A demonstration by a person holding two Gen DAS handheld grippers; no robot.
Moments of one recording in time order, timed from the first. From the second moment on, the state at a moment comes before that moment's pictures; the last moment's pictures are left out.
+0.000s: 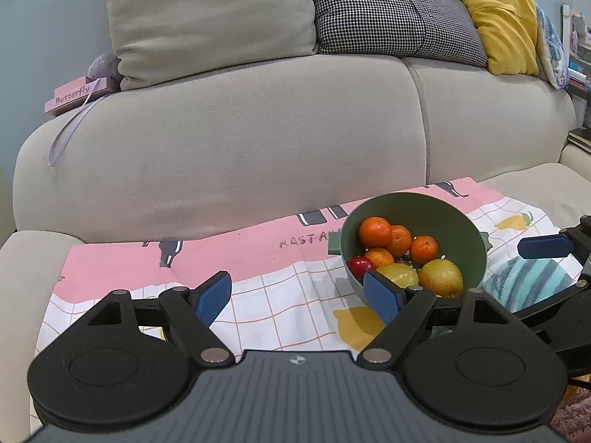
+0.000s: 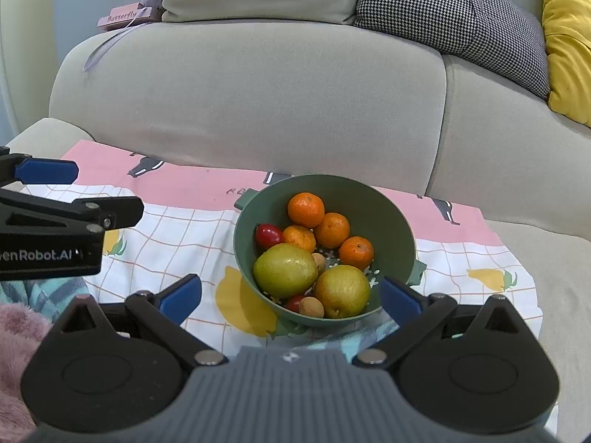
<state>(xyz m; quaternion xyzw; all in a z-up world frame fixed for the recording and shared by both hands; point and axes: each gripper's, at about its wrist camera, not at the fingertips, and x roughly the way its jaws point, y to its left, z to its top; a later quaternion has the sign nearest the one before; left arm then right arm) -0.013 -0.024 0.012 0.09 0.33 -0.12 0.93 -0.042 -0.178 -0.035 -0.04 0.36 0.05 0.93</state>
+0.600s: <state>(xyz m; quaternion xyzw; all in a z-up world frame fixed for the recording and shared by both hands) -0.014 -0.022 0.012 0.09 0.33 -0.12 0.93 -0.041 -0.179 -0.039 -0.04 0.37 0.05 0.93</state>
